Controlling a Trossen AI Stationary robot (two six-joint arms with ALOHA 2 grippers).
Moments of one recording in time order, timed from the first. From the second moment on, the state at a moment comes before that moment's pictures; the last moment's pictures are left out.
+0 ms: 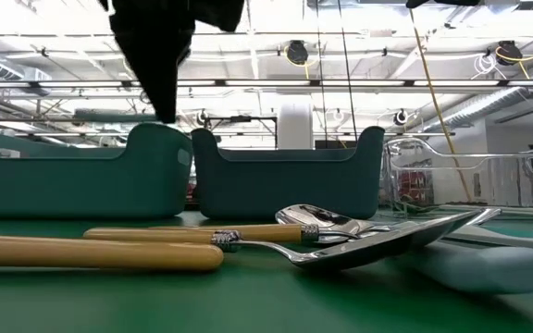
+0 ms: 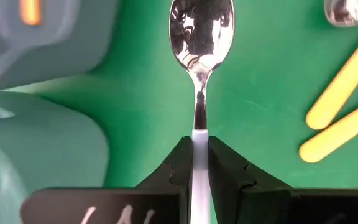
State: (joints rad) left arm -0.36 1.91 1.60 -1.21 -0.26 -0.61; right arm 0.33 1.22 1.31 -1.02 0.24 0.96
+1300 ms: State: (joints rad) left arm 0.02 1.47 1.34 -1.48 -0.38 -1.63; right arm 0.09 1.03 1.31 -1.10 0.42 0.17
